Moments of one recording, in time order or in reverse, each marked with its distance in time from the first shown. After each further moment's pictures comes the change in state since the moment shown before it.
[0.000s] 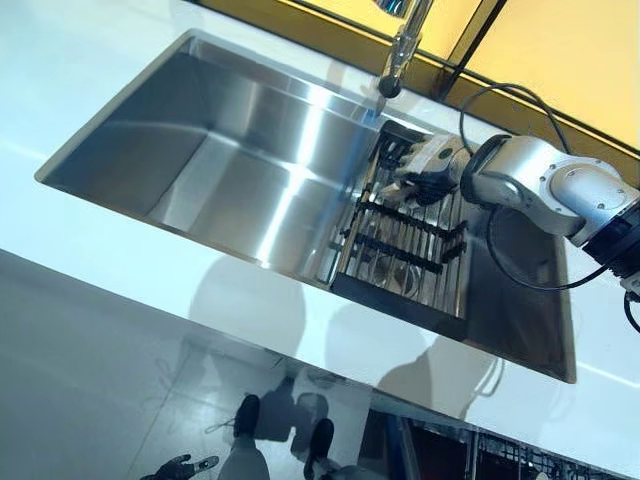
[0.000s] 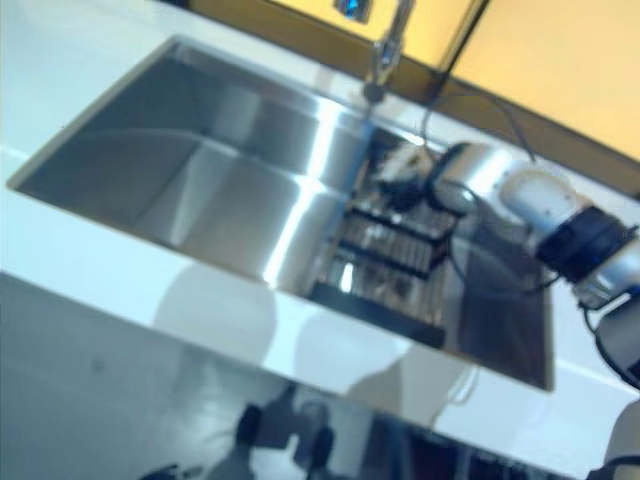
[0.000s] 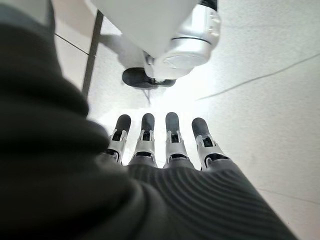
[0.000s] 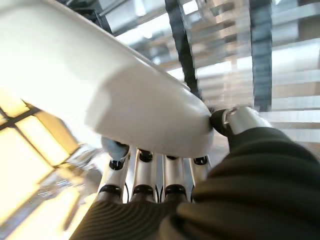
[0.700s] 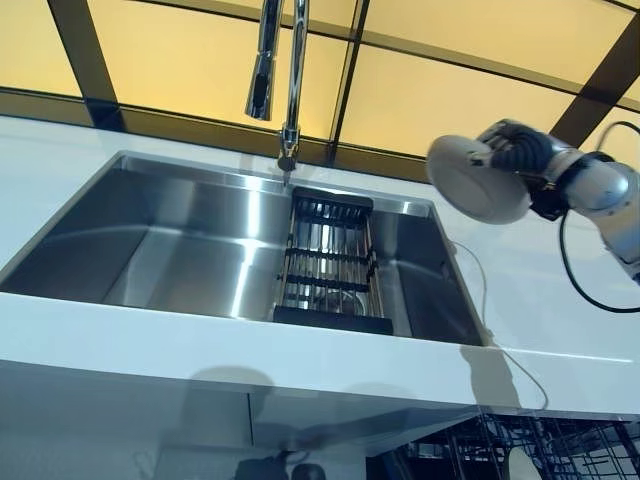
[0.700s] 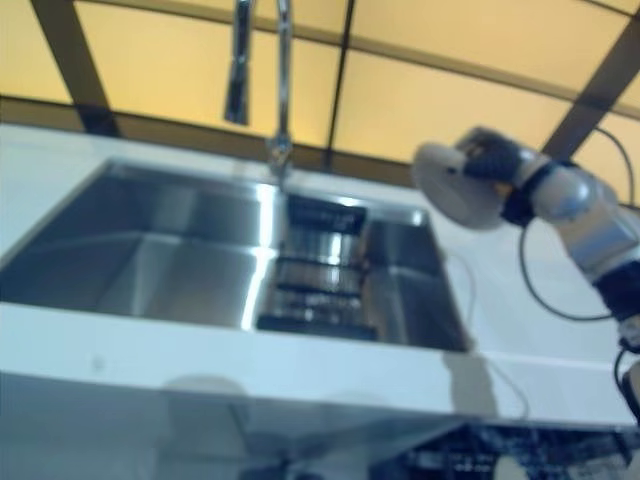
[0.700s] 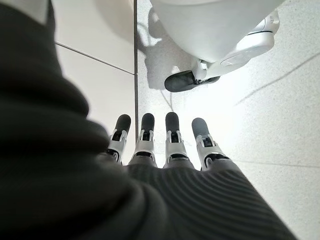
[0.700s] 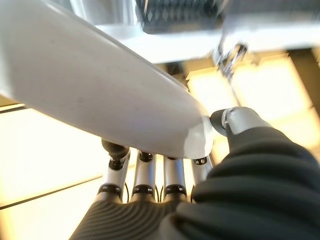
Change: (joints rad) left arm 0.106 -0.049 0.036 0.008 0.060 -0.007 0.000; right arm 0.360 -0.135 -0.435 0.166 0.792 0.183 -0.175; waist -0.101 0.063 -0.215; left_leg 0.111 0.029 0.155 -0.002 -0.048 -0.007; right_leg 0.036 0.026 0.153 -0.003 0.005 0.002
